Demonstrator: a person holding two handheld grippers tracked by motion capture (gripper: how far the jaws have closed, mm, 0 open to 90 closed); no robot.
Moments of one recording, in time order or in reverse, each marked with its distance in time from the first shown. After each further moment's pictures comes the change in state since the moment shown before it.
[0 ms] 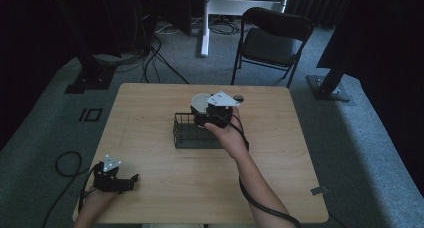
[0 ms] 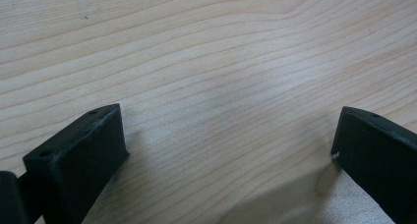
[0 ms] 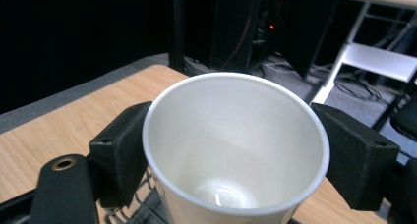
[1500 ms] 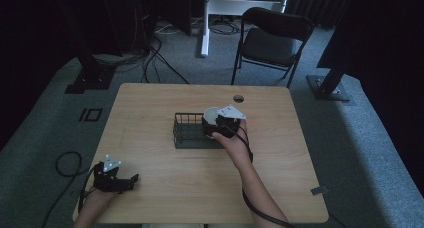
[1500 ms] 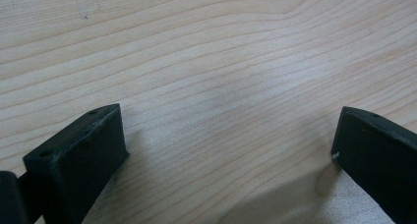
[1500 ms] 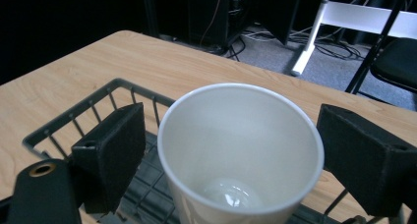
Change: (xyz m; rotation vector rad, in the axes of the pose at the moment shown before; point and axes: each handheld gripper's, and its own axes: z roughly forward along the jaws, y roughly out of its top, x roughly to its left) left arm 0.000 0.000 0.000 0.001 0.000 0.000; right arm -0.017 -0.059 0.009 0.065 -0.082 0.092
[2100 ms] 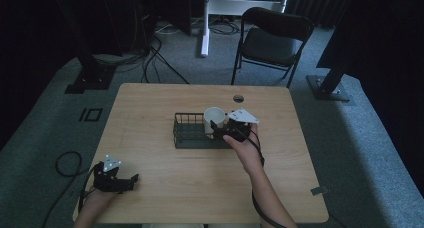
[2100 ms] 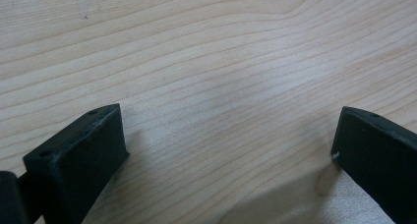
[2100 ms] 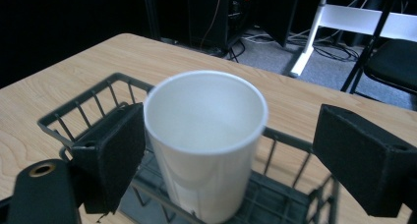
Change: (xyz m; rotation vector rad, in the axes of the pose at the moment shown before) left arm 0.000 0.000 0.000 0.000 0.000 0.001; right arm -0.018 -0.005 -0.032 -0.016 0.010 0.007
